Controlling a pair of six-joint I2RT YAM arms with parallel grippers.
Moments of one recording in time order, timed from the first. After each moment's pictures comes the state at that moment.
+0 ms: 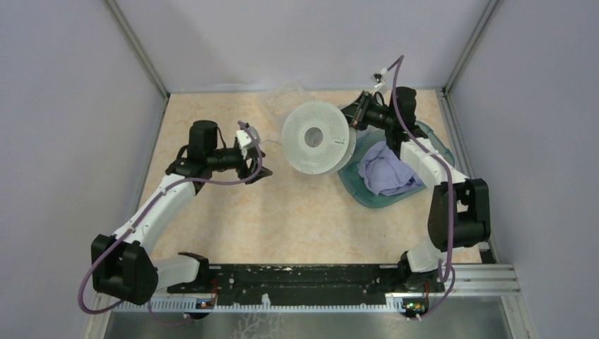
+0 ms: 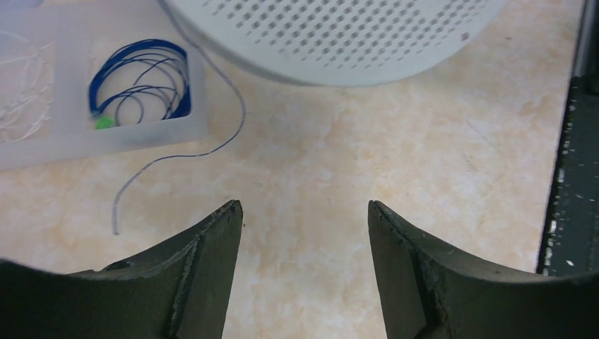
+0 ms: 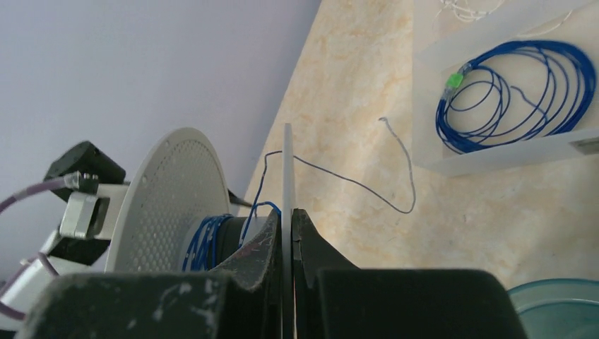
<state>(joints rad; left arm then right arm) -0.30 1.21 0.92 -0.26 0.82 0.45 0.17 1.57 1.12 0.28 -0.81 0.87</state>
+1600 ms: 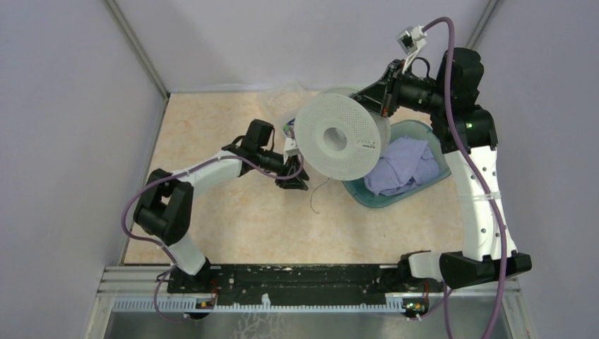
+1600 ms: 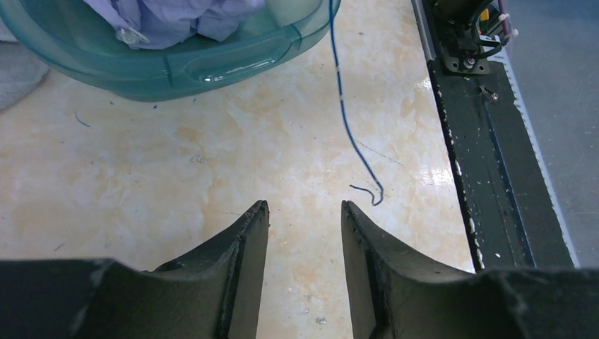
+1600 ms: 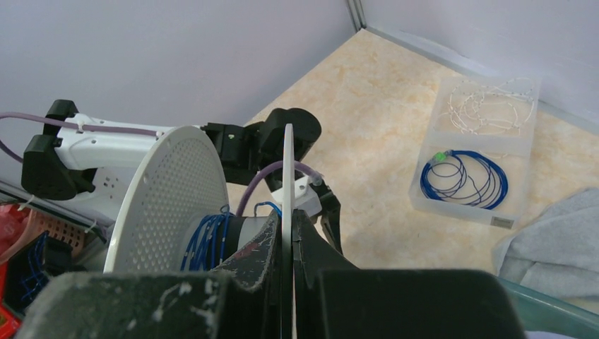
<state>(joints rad) -0.53 1.69 1.10 -0.18 1.08 0.49 0.17 1.29 1.77 -0.64 -0.88 0.25</state>
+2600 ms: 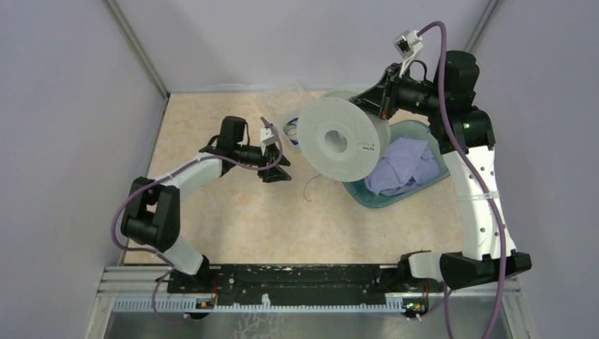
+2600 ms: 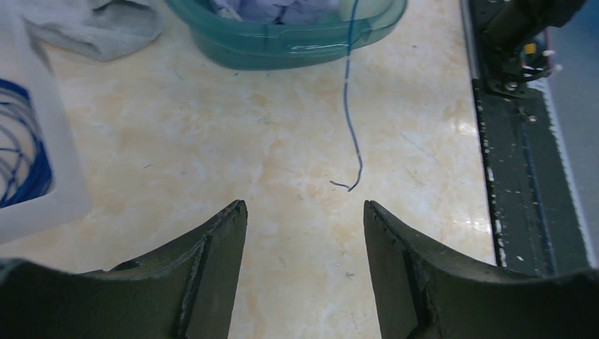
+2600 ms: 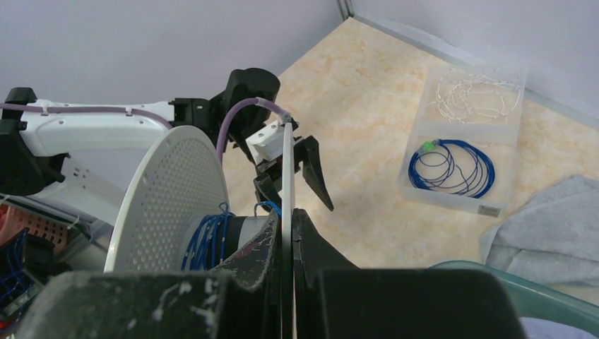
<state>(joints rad) -0.35 1.61 1.01 -0.09 1.06 0.43 0.17 1.29 1.75 -0.66 -0.85 0.20</state>
